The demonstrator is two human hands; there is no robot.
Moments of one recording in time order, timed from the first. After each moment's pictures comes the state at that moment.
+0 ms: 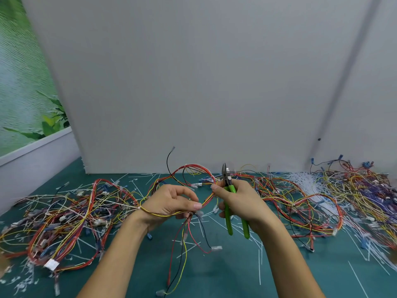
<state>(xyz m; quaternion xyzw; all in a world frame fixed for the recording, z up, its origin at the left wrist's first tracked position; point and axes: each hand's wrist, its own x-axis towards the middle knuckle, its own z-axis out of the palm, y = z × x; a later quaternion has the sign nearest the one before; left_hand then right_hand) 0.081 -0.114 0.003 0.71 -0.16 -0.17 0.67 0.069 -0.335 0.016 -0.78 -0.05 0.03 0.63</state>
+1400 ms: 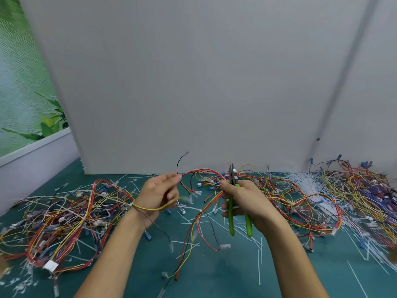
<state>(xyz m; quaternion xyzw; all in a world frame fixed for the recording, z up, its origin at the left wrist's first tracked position) 0.097 -0.108 -0.001 0.60 -0.07 -0.05 0.79 0.073 -0.346 0.018 -0.74 0.00 0.06 0.67</state>
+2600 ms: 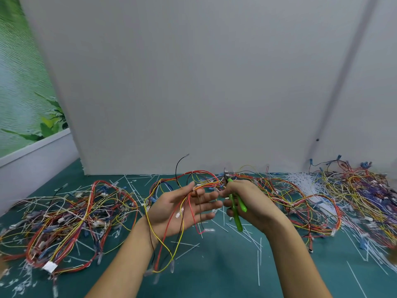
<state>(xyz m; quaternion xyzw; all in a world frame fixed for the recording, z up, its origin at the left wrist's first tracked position) 0.076 -0.142 0.002 0.37 -0.19 -0.36 0.84 0.069 -0.347 0.026 -0.68 -0.02 0.11 0.72</state>
